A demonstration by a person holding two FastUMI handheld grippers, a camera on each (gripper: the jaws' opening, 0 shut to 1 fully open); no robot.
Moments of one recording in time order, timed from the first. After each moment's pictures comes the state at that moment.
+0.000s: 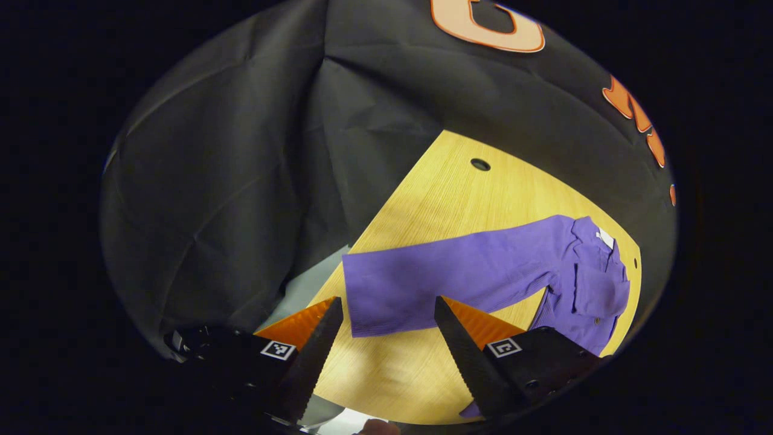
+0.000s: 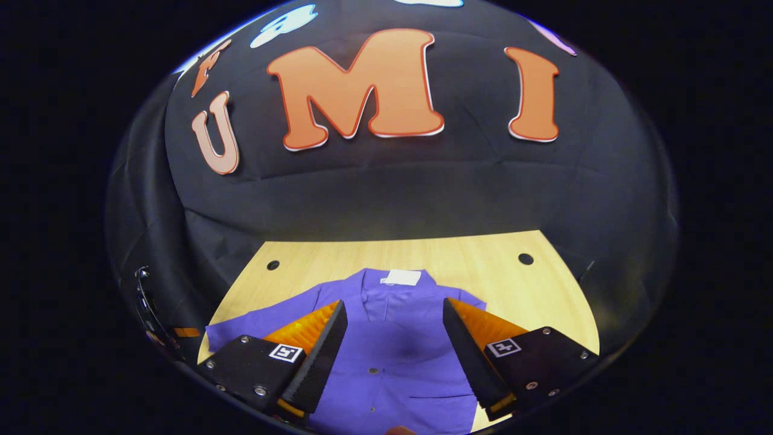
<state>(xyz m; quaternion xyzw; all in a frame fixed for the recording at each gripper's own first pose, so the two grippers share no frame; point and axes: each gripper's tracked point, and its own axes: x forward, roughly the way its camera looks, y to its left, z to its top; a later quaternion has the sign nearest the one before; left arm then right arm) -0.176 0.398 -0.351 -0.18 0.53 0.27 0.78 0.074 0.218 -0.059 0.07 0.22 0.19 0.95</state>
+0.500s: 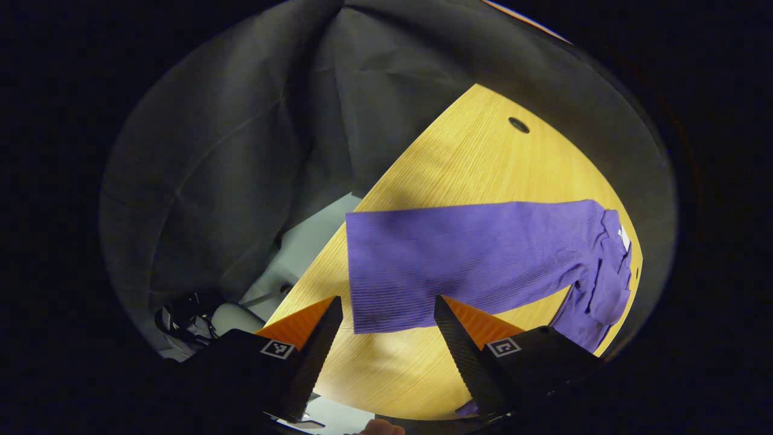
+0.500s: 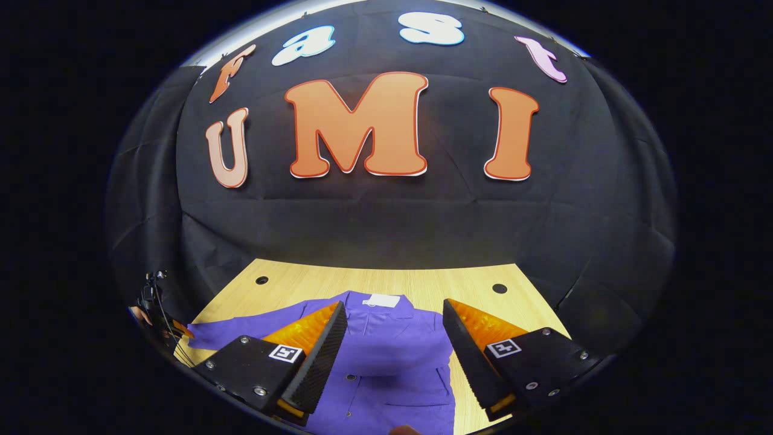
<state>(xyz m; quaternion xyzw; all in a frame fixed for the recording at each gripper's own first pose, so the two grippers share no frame) -0.195 0.402 -0.408 -0.24 0.63 0.27 0.69 0.044 0.189 -0.043 0.05 0.14 0.17 0.97</state>
